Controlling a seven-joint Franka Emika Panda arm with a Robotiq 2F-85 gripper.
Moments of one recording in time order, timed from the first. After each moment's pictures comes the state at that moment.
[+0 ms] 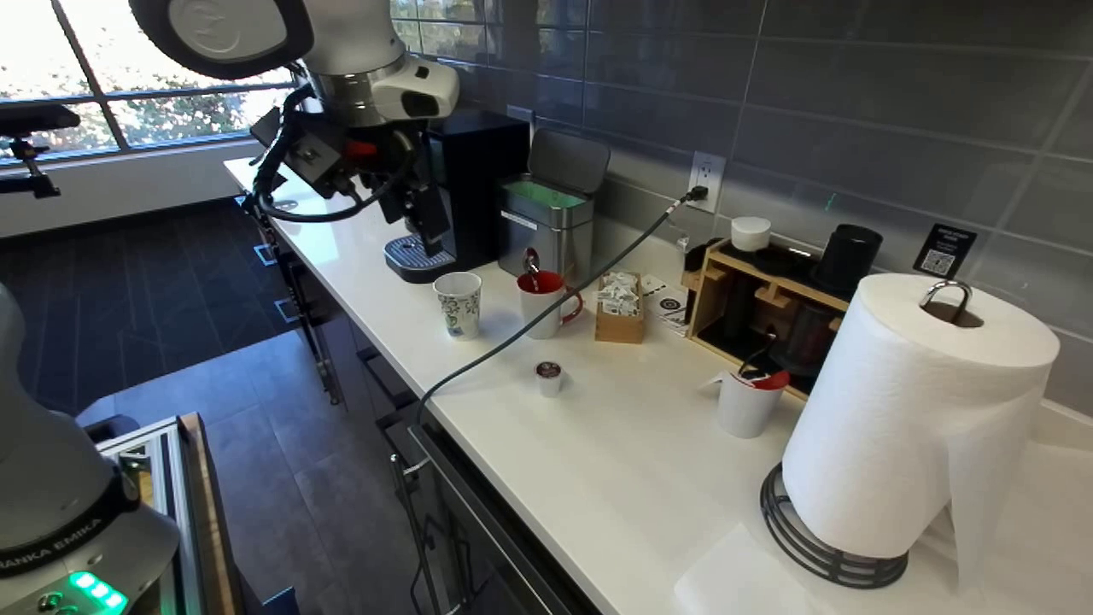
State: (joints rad) arm 0.01 -0.54 -0.23 -2.41 0.11 2.08 -0.36
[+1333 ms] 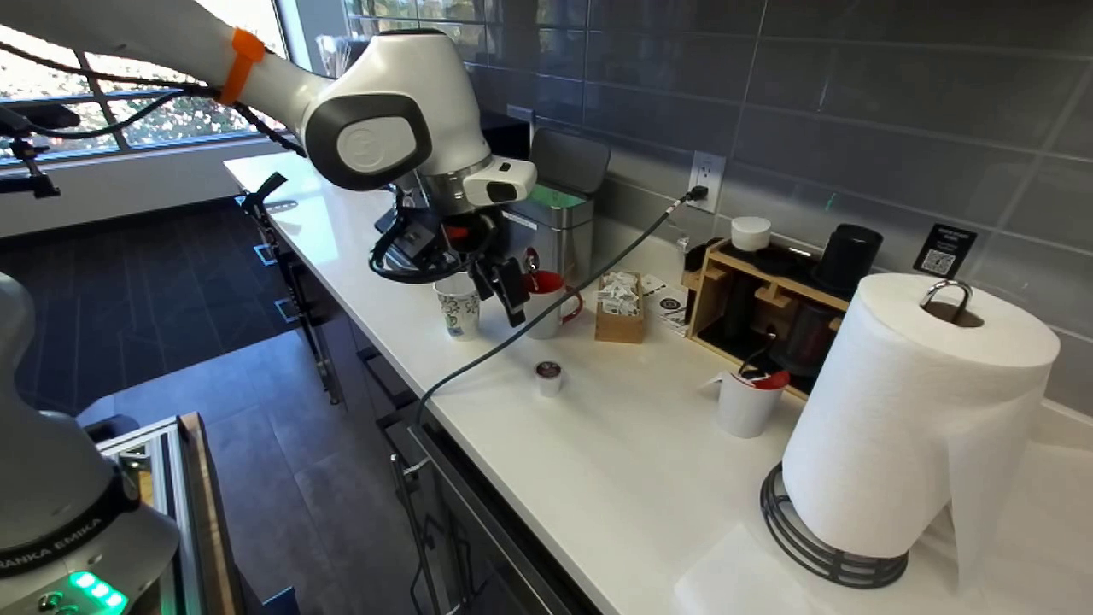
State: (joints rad) arm -0.11 -0.18 -0.12 -2.38 -0.12 2.44 -0.10
